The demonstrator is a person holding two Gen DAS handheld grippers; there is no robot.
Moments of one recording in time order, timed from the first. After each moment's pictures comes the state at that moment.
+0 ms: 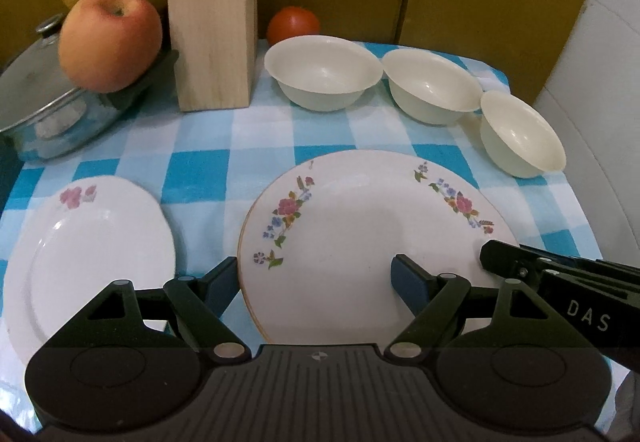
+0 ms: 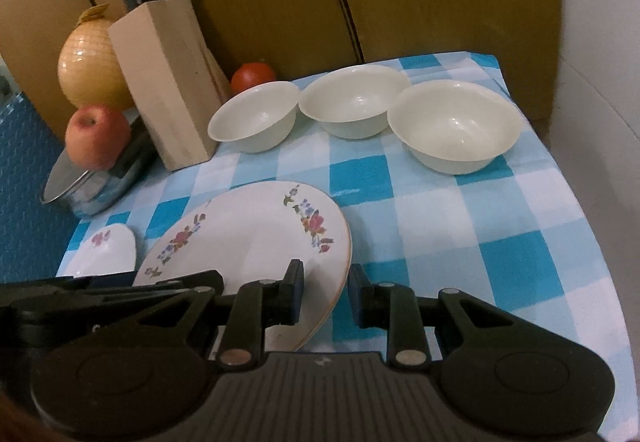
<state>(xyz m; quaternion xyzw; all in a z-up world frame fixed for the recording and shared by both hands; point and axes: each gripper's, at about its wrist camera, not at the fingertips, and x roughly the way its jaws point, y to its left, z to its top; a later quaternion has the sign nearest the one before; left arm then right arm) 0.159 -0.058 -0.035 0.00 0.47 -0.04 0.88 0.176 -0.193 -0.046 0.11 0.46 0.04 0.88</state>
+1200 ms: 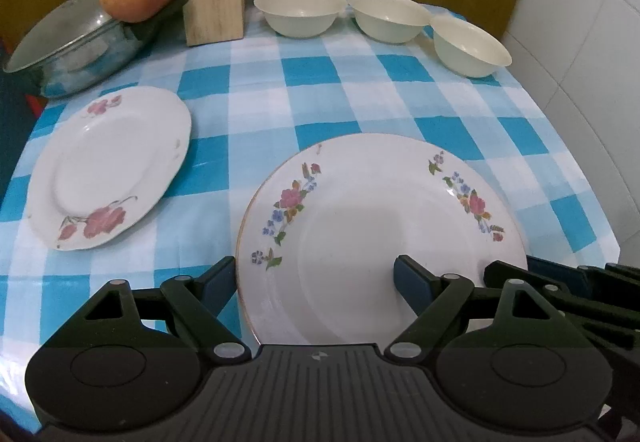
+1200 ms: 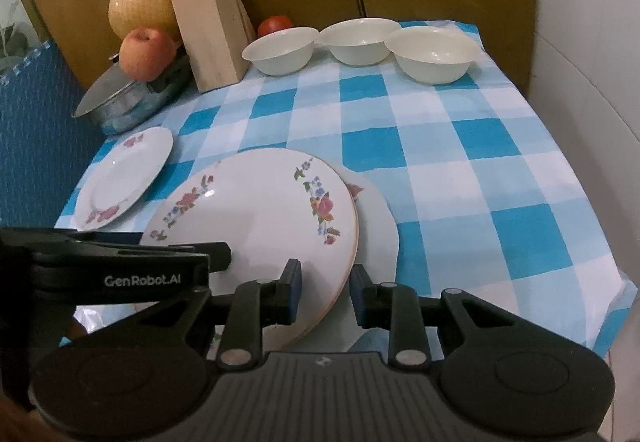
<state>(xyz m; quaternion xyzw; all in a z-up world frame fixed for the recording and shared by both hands) 0.056 -0.059 -0.043 0.03 0.49 -0.06 0.87 0.057 -0.172 -0.046 0.08 0.48 0.03 0.87</state>
